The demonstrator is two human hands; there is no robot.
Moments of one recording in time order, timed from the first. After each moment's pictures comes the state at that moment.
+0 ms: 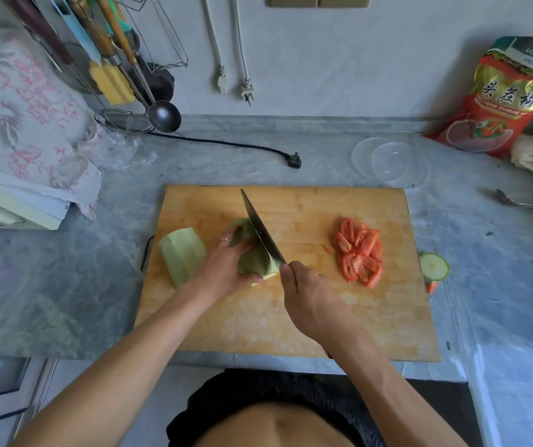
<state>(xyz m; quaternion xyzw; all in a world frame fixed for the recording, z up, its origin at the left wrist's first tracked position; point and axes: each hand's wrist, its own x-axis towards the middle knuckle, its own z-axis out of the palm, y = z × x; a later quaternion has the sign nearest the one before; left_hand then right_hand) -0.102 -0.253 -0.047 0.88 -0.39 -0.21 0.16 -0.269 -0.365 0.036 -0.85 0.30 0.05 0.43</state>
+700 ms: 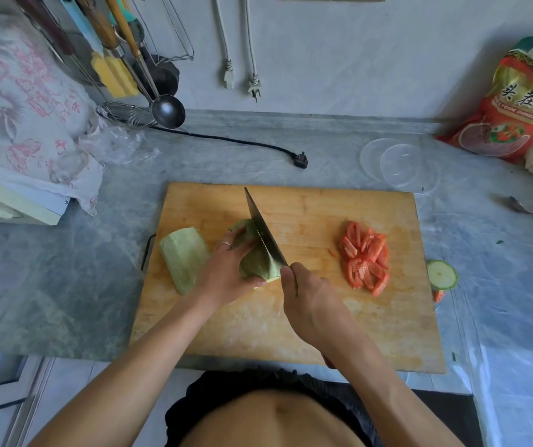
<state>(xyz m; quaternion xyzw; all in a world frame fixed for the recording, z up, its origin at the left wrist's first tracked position) -0.104 -0.250 -0.056 0.88 -0.35 -0.21 0.24 -0.259 -0.365 0.039 -0.86 0.28 0.05 0.42</state>
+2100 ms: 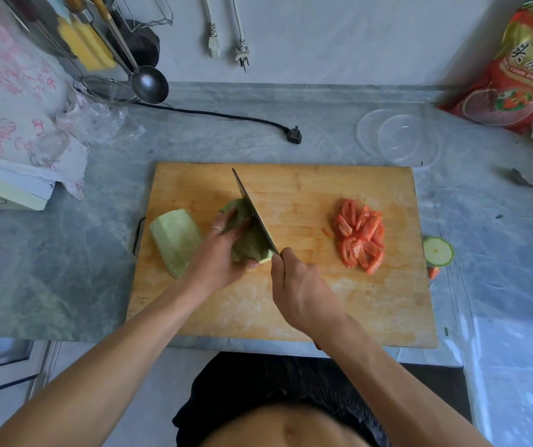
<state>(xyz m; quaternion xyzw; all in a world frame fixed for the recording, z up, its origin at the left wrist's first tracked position) -0.109 -0.250 -0.062 0.87 -0.37 -0.19 0.27 -0.261 -0.363 0.015 -0.87 0.26 0.05 0.41</state>
